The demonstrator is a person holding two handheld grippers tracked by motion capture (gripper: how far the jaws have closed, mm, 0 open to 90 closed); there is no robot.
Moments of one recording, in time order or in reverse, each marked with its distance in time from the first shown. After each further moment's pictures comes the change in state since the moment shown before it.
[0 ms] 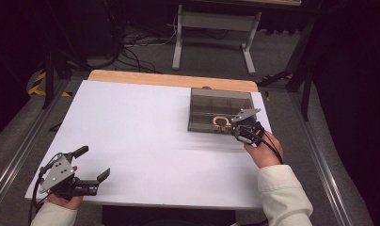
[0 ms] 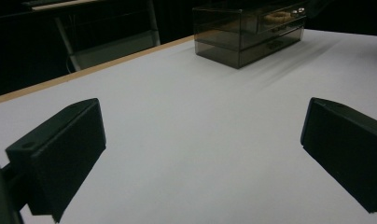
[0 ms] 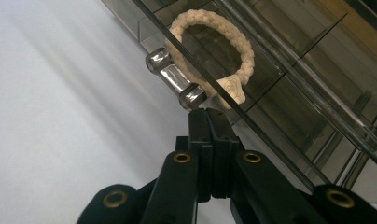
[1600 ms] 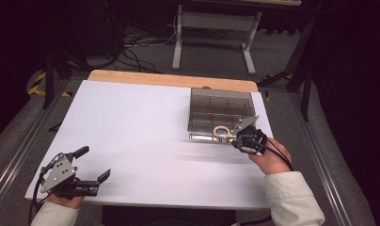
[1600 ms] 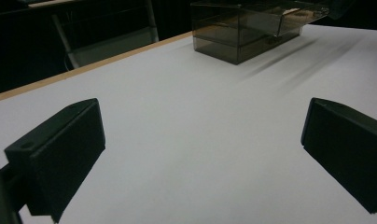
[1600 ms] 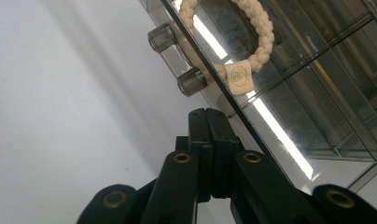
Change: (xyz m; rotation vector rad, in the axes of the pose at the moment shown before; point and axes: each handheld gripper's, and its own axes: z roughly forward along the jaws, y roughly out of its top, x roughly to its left) left arm -0.001 0.000 0.001 0.014 -0.004 0.009; right arm 0.016 -0.012 -0.016 0.130 0.103 -0.100
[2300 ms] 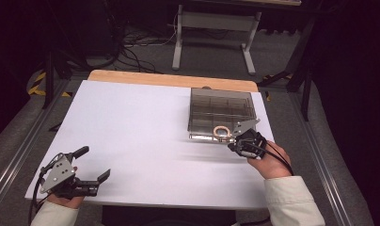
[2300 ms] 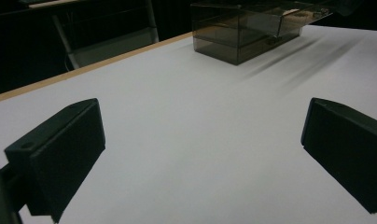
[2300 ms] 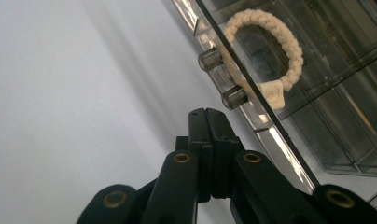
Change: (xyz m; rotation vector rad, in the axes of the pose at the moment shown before) left arm 0.001 0.000 -0.001 0.001 -0.002 0.016; right arm 0.015 0.001 -0.012 -0.055 0.045 -0.037
